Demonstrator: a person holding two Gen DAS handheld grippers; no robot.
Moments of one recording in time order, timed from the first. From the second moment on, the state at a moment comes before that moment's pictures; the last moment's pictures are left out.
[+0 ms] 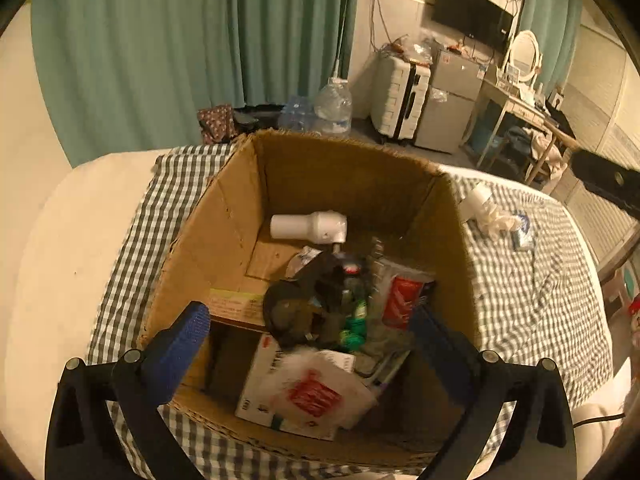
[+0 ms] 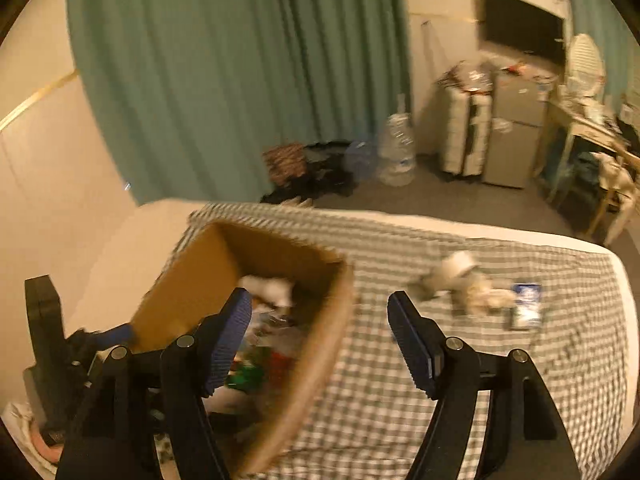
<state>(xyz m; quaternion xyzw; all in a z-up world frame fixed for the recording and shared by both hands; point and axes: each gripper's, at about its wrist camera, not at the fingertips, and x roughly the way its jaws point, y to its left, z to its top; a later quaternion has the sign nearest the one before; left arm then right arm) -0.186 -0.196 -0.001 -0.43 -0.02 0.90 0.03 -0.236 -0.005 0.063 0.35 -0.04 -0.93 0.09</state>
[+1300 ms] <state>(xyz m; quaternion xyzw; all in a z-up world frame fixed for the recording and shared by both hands) -0.298 0.033 -0.157 -0.43 0.00 0.90 0.04 -0.265 0.230 -0.124 0.33 -0.07 -0.94 -0.02</state>
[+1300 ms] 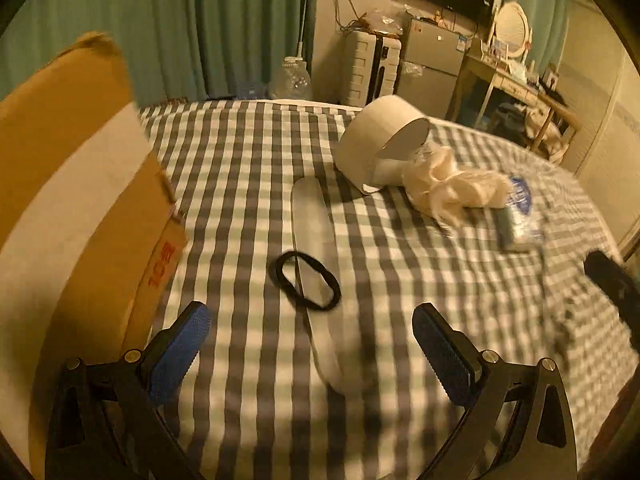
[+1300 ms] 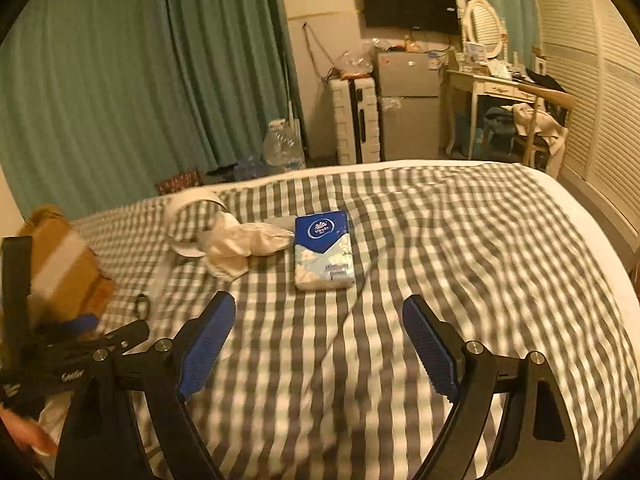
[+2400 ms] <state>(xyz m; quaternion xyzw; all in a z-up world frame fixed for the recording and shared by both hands) -0.238 0.006 -0.116 -0.44 -0.04 0.89 0.11 -0.227 0.216 -0.117 0.40 -0.10 -0.91 0.01</state>
